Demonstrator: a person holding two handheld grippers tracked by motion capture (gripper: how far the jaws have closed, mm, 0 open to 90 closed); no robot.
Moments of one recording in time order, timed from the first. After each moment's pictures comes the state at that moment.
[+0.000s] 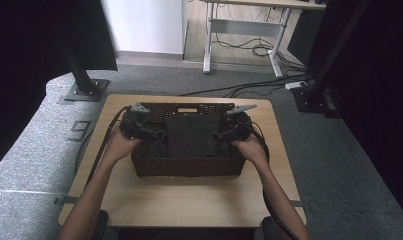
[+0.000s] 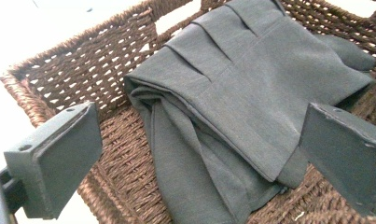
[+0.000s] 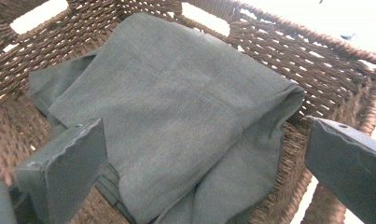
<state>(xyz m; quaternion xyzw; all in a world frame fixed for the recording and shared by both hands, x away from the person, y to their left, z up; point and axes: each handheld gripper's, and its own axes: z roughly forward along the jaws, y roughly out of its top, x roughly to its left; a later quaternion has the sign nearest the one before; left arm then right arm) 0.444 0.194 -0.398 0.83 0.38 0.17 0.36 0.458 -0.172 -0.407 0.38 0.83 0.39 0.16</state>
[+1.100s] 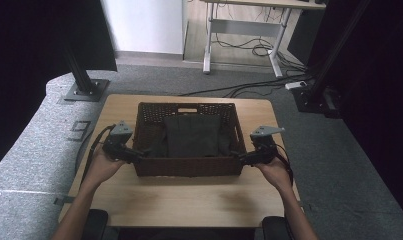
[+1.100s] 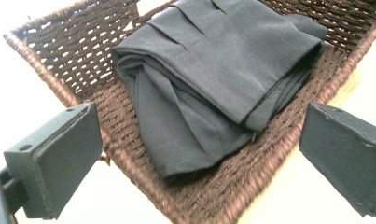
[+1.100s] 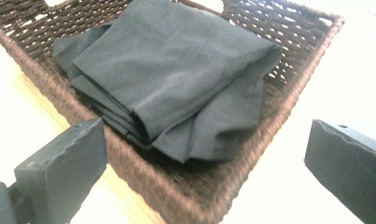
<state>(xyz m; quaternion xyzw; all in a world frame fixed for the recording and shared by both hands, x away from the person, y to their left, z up) 0.376 0.228 -0.412 0.83 0.35 0.18 0.39 0.386 -0.233 -0.418 0.36 0.82 0.41 0.18</state>
